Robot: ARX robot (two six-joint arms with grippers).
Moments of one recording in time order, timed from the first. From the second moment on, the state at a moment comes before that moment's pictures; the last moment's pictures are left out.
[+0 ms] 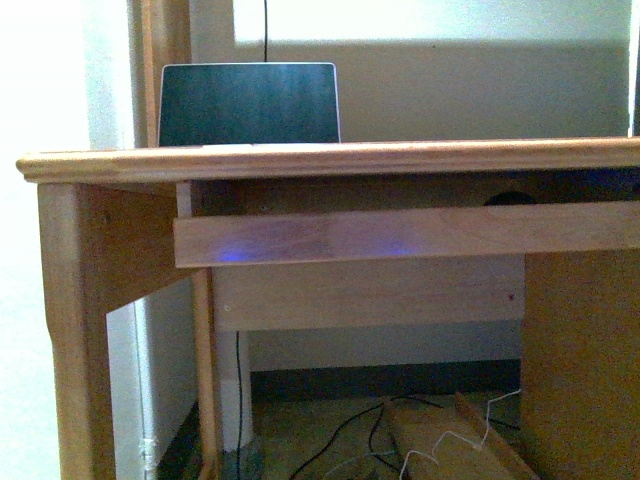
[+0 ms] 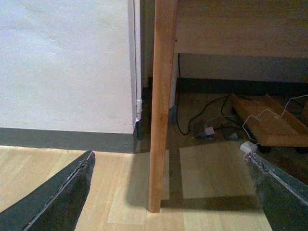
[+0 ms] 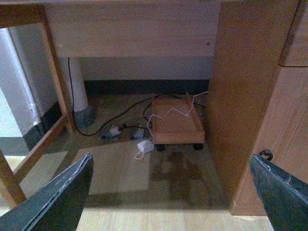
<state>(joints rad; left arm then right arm) 0.00 0.00 0.01 0.00 0.00 -0.01 0.00 0.00 0.02 0.00 0.00 0.00</state>
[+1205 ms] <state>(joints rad) -0.02 1.26 0.27 0.83 0.23 0.45 0.00 0.00 0.02 0.00 0.00 0.00</state>
